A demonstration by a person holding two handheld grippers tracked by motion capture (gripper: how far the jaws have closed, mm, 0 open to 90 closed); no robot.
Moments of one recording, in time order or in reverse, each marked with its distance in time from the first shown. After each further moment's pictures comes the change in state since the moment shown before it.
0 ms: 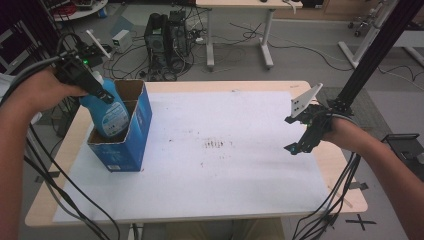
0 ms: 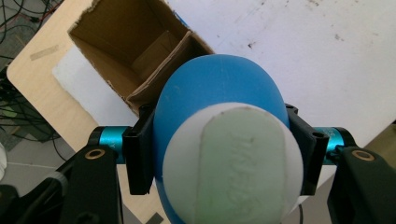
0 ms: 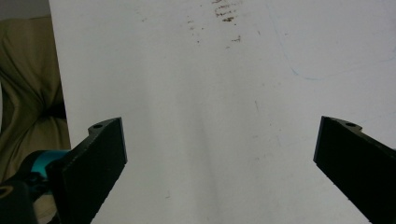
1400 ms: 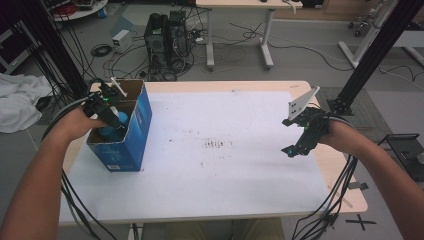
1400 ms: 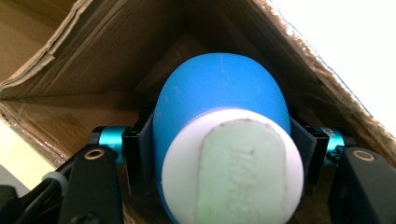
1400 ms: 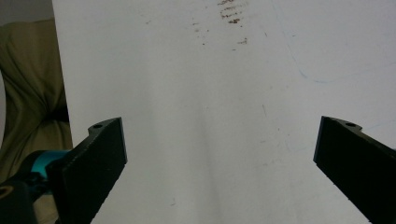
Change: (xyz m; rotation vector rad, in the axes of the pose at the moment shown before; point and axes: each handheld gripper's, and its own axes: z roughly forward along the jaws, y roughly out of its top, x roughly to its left) left arm 0.007 -0.028 0.115 0.084 -0.076 -0.019; right arm 0.002 0.000 0.008 -0.025 -0.007 -0.010
